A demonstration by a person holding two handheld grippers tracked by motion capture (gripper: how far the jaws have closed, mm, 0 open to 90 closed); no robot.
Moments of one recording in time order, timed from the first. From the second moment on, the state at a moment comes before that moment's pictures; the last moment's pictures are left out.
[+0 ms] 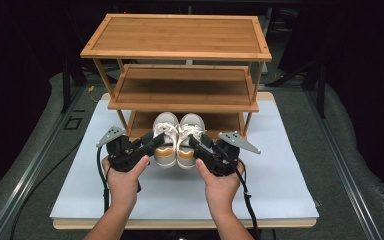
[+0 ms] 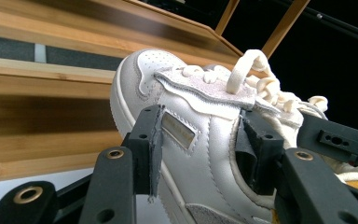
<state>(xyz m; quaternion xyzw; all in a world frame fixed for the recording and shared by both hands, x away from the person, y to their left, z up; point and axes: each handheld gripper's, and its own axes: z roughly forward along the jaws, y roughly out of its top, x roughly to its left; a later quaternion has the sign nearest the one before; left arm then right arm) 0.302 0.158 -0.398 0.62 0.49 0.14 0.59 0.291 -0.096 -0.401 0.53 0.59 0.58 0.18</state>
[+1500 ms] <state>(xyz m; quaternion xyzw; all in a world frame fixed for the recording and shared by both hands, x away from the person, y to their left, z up) 0.356 0.154 -0.360 0.62 0.49 0.13 0.60 0.341 -0.099 -0.361 0.53 0.60 0.58 0.18</state>
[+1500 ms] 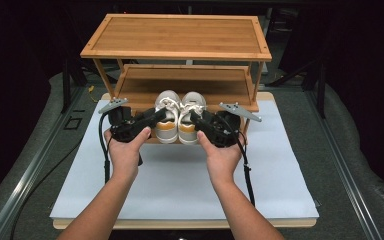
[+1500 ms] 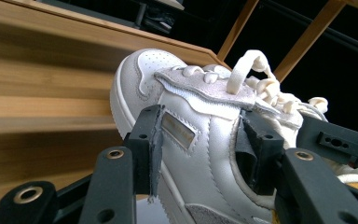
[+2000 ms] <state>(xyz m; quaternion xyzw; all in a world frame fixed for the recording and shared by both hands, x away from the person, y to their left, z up) 0.384 0.155 -0.353 0.63 0.50 0.12 0.59 0.368 -0.097 -0.351 0.53 0.60 0.56 0.18</state>
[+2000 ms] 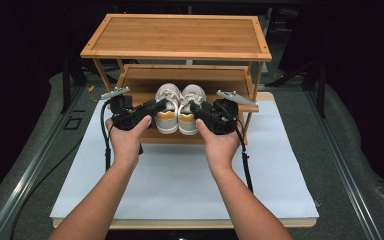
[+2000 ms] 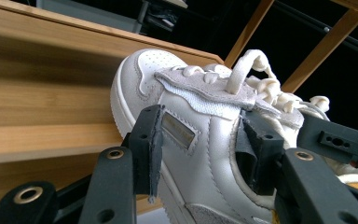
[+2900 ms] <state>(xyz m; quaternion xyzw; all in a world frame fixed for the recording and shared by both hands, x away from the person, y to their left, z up) 0.428 0.155 -0.356 0.62 0.51 0.10 0.59 0.410 -0.097 -0.352 0.54 0.60 0.55 0.18</state>
